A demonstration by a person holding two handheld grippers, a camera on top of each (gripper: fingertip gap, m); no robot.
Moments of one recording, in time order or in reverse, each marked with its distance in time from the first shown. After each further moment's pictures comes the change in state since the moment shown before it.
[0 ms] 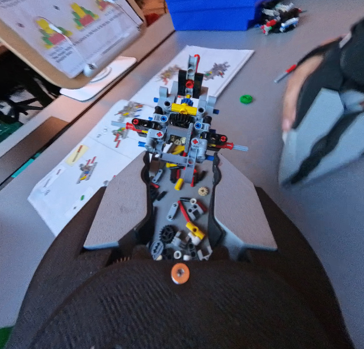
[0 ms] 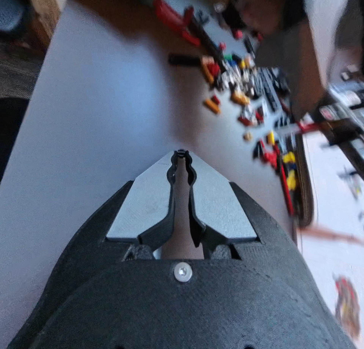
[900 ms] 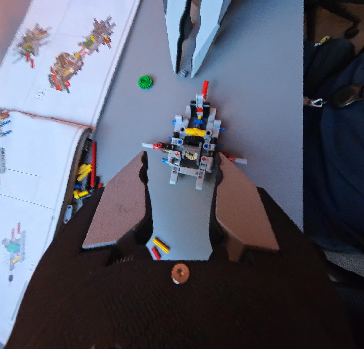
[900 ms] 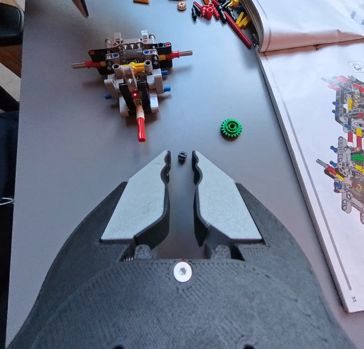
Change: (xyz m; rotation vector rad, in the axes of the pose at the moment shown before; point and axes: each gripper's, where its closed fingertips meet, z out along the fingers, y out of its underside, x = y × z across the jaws) left arm 0.114 -0.010 0.018 -0.298 0.396 0.093; right arm 0.024 0.127 -0.111 0.016 -0.026 0.474
